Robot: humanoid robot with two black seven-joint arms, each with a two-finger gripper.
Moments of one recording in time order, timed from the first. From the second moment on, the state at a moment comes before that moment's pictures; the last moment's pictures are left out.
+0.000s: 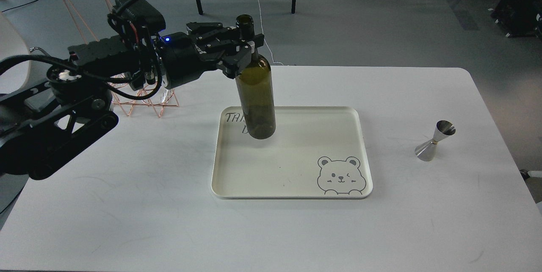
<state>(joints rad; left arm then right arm) -0.84 0.60 -0.78 -1.55 1.89 -0.26 -0.17 0.97 -0.73 0.40 0.42 -0.15 0.42 0.49</state>
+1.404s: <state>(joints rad) -1.03 0.85 -0.66 -1.07 1.75 -0.21 -0.32 0.98 -0.72 0.40 0.42 -0.15 0.42 0.49</state>
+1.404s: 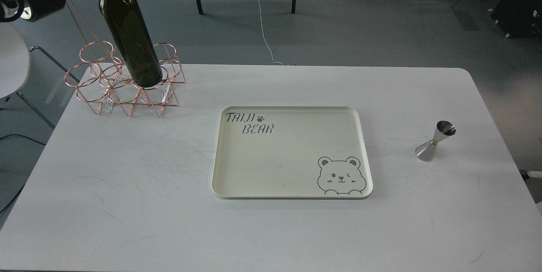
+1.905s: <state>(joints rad) -1.03 0.82 -0.45 -0.98 1.65 -0.08 -0.33 0.98 -0.72 0.40 0.43 -0.15 0.42 0.49</state>
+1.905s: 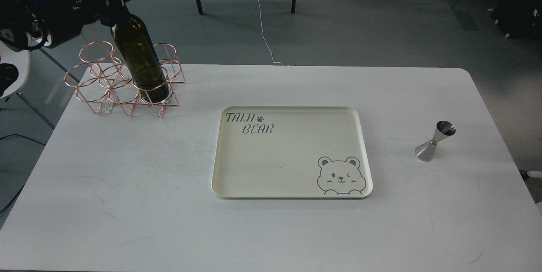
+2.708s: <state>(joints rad) -1.04 0.81 -0.42 -0.98 1.45 -0.07 -0.33 0.98 -0.72 0.39 0.43 -0.15 0.42 0.49</state>
